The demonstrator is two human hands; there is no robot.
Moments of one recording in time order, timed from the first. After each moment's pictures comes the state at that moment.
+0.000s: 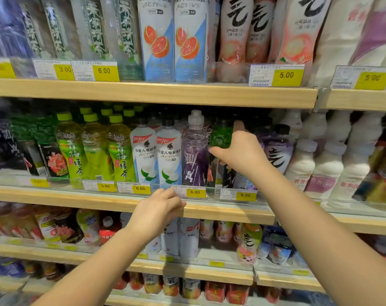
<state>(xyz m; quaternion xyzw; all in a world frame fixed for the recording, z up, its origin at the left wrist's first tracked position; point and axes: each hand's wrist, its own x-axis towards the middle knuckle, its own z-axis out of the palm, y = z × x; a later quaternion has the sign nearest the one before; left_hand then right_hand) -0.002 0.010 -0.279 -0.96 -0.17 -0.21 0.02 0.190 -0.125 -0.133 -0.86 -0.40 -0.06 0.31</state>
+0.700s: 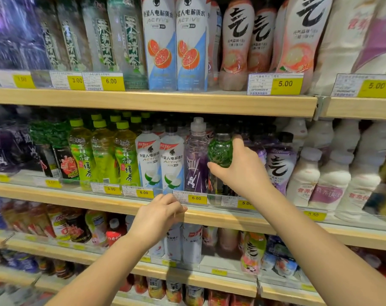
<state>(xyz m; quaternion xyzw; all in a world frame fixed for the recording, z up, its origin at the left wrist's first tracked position) -0.003 0.002 -0.281 -0.96 -0.21 -0.20 0.02 0.187 -0.140 -0.159 -0.82 -0.46 -0.13 0.31</state>
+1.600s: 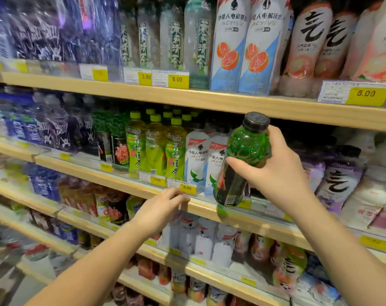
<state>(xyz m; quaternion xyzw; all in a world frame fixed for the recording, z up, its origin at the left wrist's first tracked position) -0.087 0.056 -0.284 -0.95 -0.25 -0.18 0.02 0.115 -0.141 -0.136 -0.66 -0.56 -0.06 0.50</state>
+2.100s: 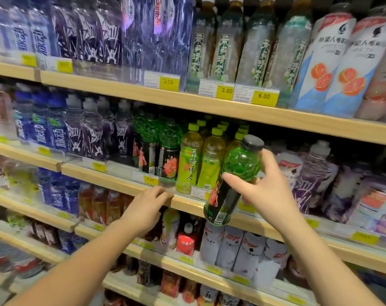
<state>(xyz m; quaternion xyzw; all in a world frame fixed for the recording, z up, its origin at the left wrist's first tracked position) -0.234 0.216 -0.298 -0.94 -0.30 -0.18 0.02 -0.036 -0.014 -0.163 -0.67 -0.52 0.01 0.53</state>
